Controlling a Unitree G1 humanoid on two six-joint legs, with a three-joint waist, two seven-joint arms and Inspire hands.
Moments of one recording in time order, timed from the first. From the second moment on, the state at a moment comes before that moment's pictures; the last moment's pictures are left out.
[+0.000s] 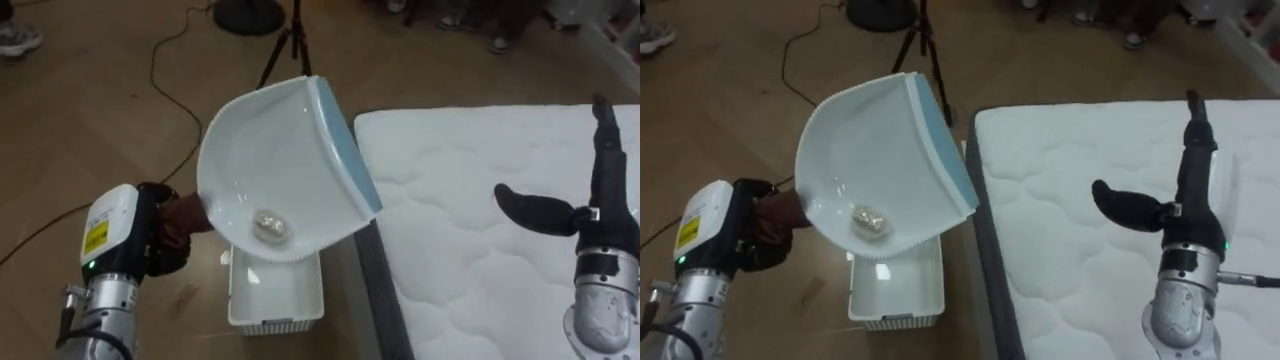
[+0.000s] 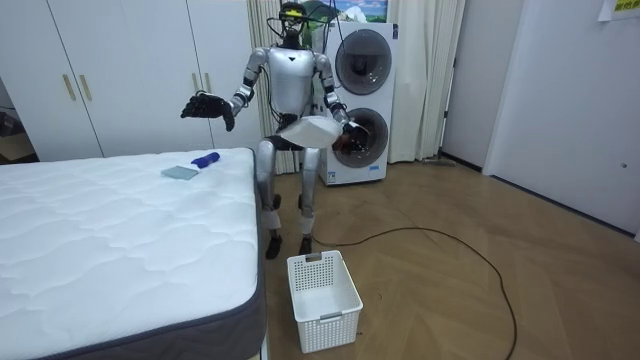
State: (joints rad) left arm 0.12 0.35 -0.01 0.32 0.64 -0.17 0.34; right arm 0.12 -0.40 -0.04 0.17 -0.18 -0.21 -0.47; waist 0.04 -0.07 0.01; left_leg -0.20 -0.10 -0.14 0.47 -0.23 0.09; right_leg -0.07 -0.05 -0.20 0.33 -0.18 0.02
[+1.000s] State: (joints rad) left arm 0.01 0.41 -0.05 0.57 0.58 -0.11 0.27; right arm 0.05 -0.46 0.05 0.34 -0.17 -0.18 -0.34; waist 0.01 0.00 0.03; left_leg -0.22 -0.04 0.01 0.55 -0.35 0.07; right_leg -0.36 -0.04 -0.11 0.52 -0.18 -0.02
